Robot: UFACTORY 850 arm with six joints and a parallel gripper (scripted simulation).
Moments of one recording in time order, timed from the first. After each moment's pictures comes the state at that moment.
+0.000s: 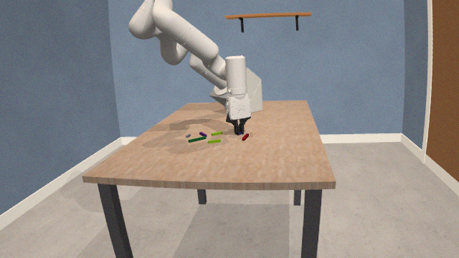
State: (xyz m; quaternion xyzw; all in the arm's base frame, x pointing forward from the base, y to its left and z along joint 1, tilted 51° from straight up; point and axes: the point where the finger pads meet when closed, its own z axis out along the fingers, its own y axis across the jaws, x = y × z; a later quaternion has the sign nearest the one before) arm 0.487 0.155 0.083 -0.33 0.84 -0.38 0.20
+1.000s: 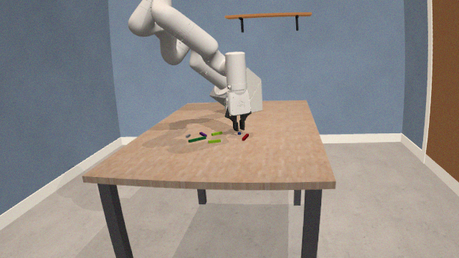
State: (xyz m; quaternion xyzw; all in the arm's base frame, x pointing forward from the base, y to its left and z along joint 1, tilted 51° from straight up) arm 0.476 0.164 0.094 -0.33 0.84 -0.38 0.20
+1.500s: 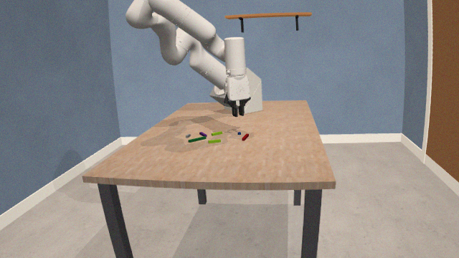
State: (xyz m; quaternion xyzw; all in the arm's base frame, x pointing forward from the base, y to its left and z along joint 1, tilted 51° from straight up) arm 0.439 0.196 0.133 -0.33 0.84 -0.38 0.20
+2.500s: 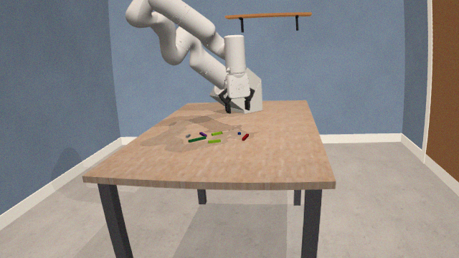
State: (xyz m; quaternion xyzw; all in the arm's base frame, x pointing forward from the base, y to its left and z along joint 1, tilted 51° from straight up) arm 0.434 0.200 0.139 -0.33 0.84 -0.38 0.20
